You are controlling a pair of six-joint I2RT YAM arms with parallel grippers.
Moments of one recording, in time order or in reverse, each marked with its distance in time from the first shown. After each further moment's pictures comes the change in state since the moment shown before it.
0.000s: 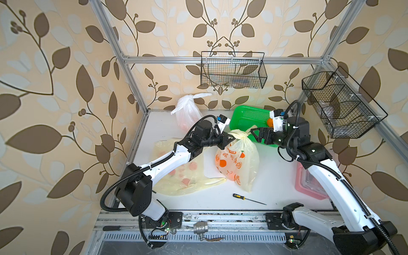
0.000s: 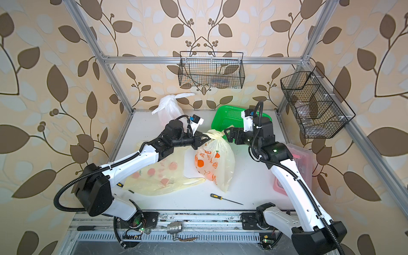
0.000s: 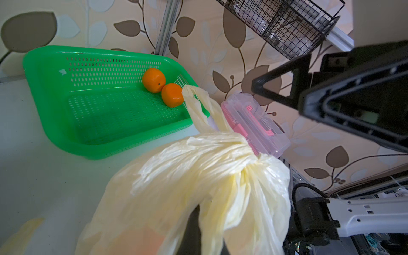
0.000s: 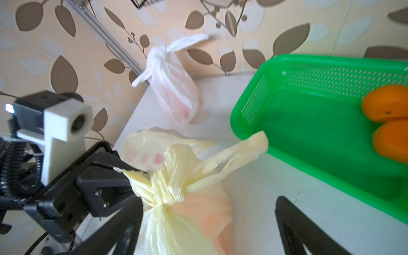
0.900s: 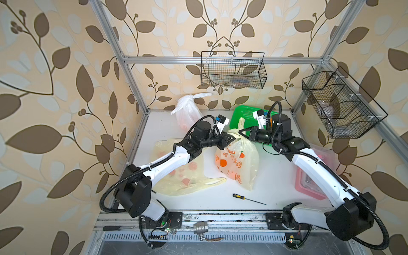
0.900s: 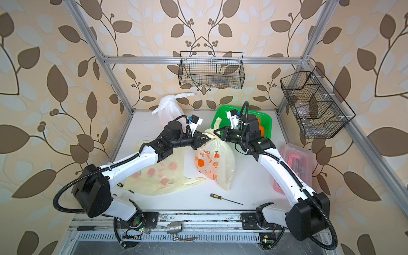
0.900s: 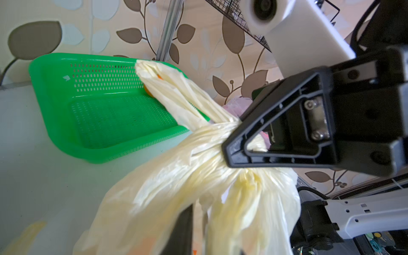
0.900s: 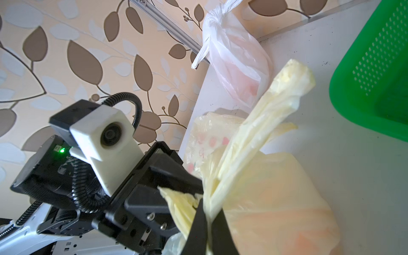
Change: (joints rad) left arm 0.014 -0.036 -0.055 0.057 -0.020 -0.014; right arm 0.034 0.158 -0.073 0.318 -0.341 0.296
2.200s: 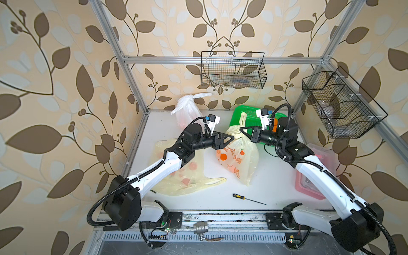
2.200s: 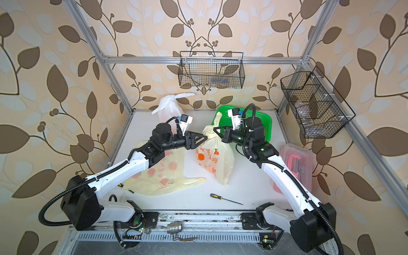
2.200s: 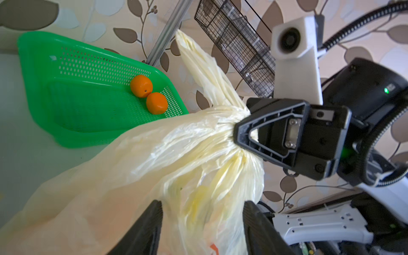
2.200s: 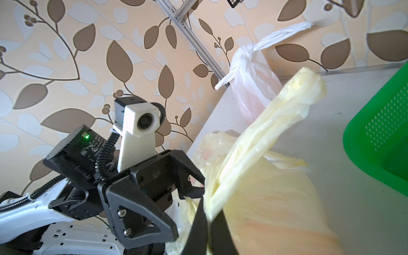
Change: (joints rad) left arm 0.024 -0.132 -0.081 0.056 0.045 -0.278; right arm 0.017 -0.090 -0.065 0.164 0.005 -0.089
